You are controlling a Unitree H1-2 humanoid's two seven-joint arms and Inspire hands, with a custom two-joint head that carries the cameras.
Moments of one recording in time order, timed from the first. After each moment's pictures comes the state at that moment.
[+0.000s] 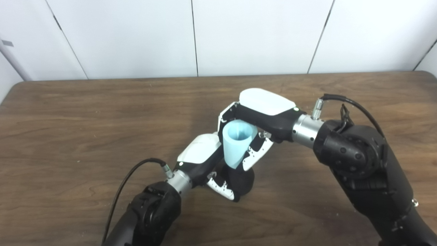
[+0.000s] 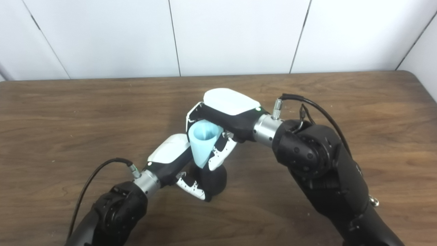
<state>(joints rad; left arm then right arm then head) -0.21 0.18 -0.47 -0.29 0.79 0.24 -0.41 -0.52 -0.34 0.37 -0.59 -0.68 0.43 0.85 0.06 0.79</state>
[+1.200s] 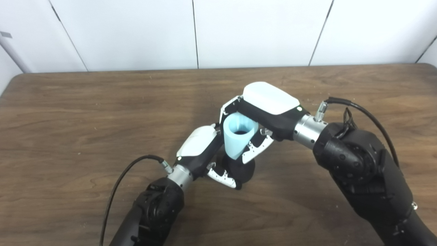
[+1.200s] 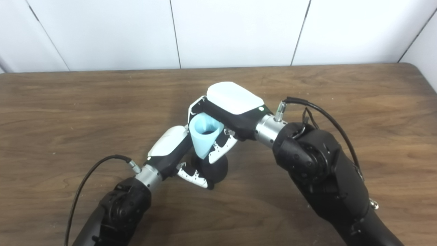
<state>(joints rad) -0.18 0.14 -0.43 -0.24 0.75 0.22 -0.34 -0.47 -0.35 0.41 -0.58 -0.71 0.38 0.75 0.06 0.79</state>
